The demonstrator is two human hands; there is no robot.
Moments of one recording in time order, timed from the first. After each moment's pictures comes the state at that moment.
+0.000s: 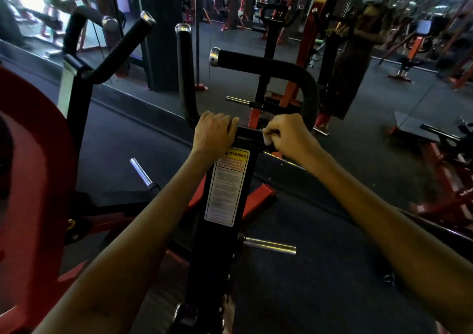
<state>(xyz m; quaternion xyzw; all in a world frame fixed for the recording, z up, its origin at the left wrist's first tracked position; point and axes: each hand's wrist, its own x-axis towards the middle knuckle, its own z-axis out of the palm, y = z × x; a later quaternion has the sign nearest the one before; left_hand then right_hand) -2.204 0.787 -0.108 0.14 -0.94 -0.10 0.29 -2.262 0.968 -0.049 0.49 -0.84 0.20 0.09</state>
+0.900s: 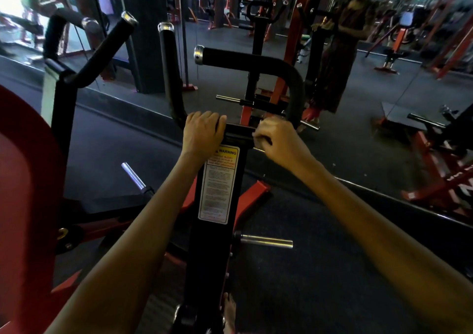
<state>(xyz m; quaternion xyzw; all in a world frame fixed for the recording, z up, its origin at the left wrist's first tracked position) -2.201 0.787 -0.115 0.13 -0.92 -0.15 0.33 -2.254 0.977 -0.076 0.52 -0.82 0.20 0.14</state>
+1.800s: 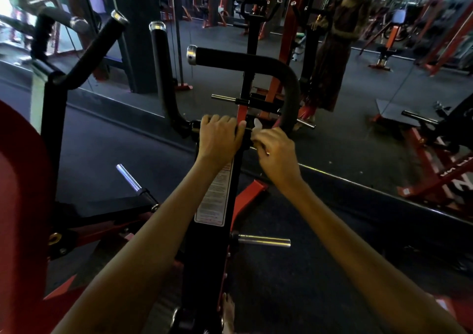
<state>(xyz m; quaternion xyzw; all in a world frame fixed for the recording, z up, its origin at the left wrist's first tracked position) -2.216 0.828 -0.109 0.11 -0.94 -0.06 0.31 -2.249 0.973 -0.119 0.44 -0.78 0.33 0.31</state>
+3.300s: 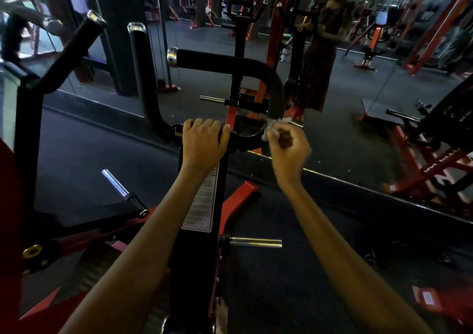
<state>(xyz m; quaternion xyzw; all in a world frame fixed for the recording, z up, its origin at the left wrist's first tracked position) -2.224 0.827 -0.125 0.12 -0.91 -0.06 0.40 -2.275 0.995 -0.123 0.24 -0.68 0.63 0.27</state>
